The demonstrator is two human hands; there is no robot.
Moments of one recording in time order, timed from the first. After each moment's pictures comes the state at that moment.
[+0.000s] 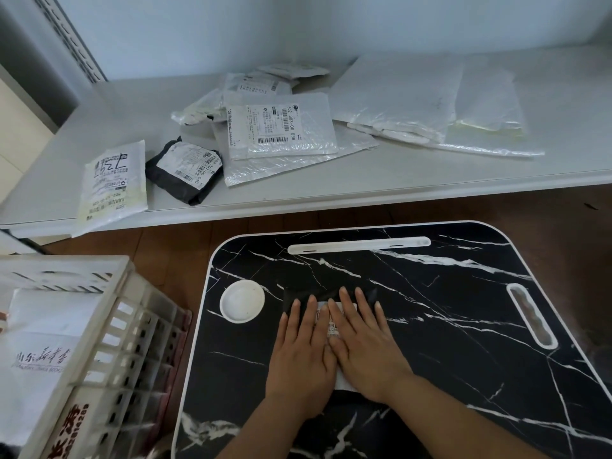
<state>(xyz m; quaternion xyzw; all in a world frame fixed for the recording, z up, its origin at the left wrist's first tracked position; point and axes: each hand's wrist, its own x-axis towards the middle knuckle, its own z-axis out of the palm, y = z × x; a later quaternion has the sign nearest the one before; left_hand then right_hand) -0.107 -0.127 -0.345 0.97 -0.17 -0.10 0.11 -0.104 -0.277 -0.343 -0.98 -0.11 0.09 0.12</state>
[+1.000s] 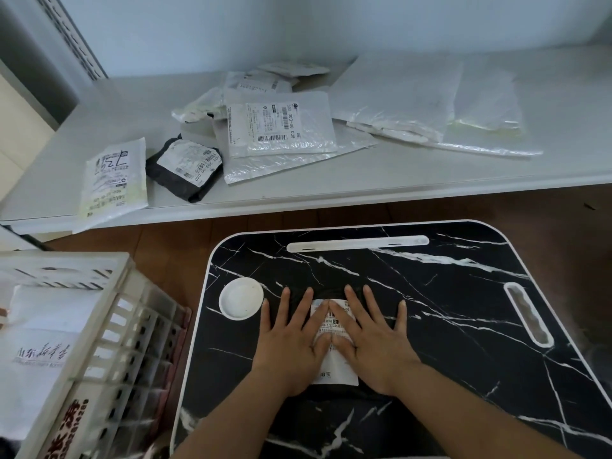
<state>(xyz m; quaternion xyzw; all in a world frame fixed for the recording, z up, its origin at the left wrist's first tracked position) -0.082 -0.116 -0.327 0.96 -0.20 -0.17 0.01 -0.102 -0.290 -0.327 -0.97 -0.10 0.19 0.08</state>
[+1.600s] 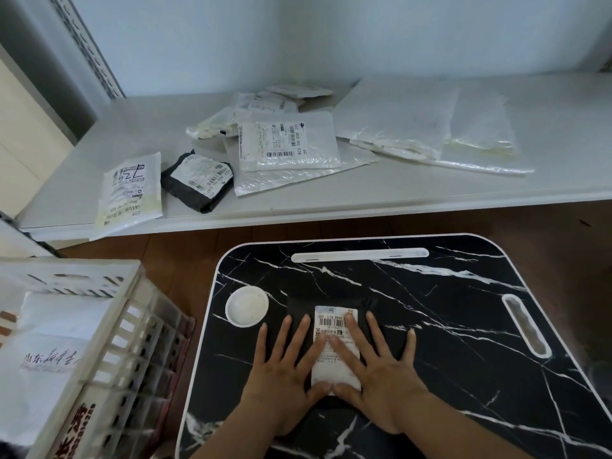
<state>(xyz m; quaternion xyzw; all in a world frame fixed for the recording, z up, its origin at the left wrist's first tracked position) -0.113 -0.097 -0.316 0.94 -0.26 -0.22 -0.03 -0.137 -0.291 -0.355 -0.99 -0.10 0.08 -0.03</state>
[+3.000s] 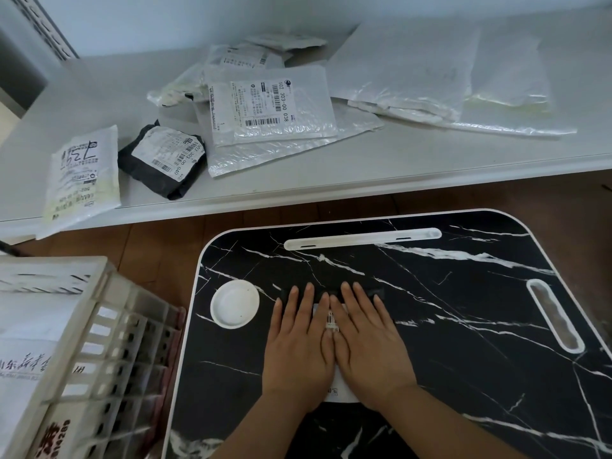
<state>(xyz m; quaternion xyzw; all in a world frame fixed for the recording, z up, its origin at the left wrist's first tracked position) -0.081 -0.130 -0.359 0.98 -0.16 -0.03 0.08 -0.094 -0.270 -0.357 -0.99 -0.06 0.03 0.09</state>
